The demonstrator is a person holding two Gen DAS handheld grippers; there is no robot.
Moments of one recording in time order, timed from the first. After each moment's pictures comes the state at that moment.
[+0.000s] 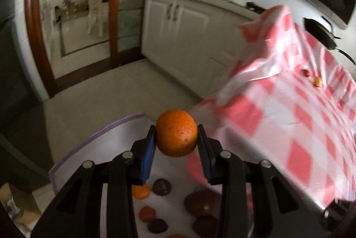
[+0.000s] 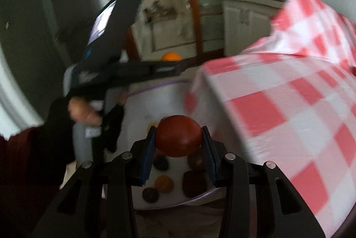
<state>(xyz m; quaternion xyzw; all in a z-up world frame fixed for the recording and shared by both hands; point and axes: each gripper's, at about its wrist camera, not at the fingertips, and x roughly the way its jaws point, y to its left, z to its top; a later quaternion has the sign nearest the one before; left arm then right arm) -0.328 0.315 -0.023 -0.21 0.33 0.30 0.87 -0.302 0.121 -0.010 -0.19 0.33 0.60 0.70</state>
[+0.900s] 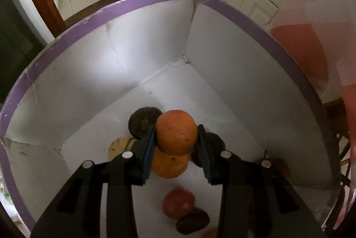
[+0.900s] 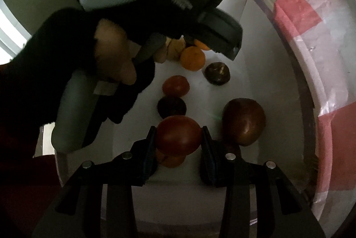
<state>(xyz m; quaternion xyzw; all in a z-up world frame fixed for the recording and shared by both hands) -0.320 0.364 -0.174 -0.27 0.50 0.31 0.76 -0.345 0.212 -0.128 -0.40 0.43 0.57 0.58</state>
